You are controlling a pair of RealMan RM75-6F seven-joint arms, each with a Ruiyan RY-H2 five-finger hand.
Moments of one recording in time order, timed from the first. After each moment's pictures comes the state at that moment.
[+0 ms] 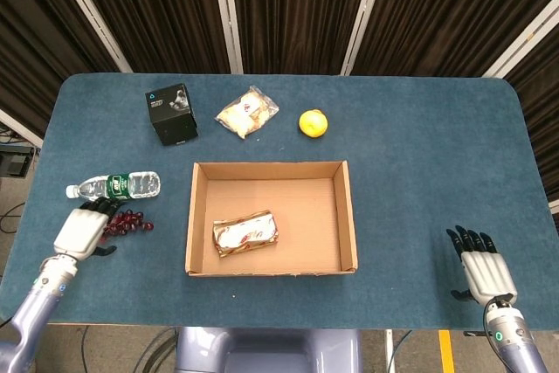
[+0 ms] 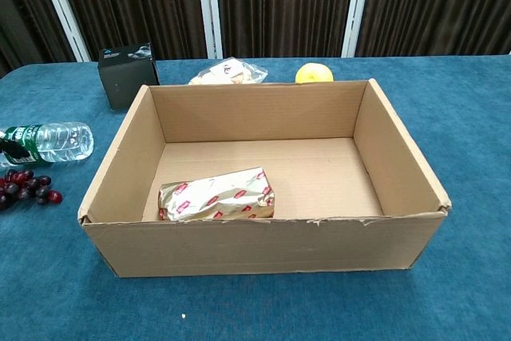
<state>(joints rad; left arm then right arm) -0.38 -1.45 0.01 -1.14 1.47 1.09 0.06 0.20 -1.14 0.01 -1.70 -1.20 1.13 -0.36</state>
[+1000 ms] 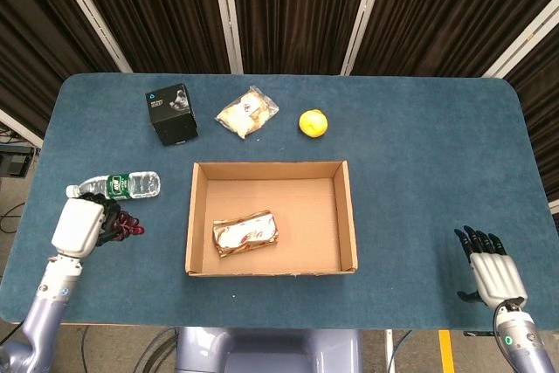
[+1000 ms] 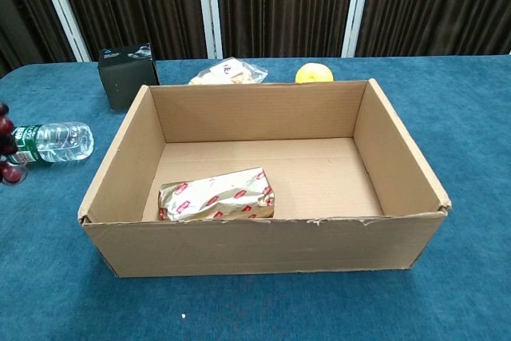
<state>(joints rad) -0.33 -1.46 -0.07 -1.29 1.60 1.49 -0.07 0.18 -1.10 0.00 -1.72 -1.23 1.16 -0.29</state>
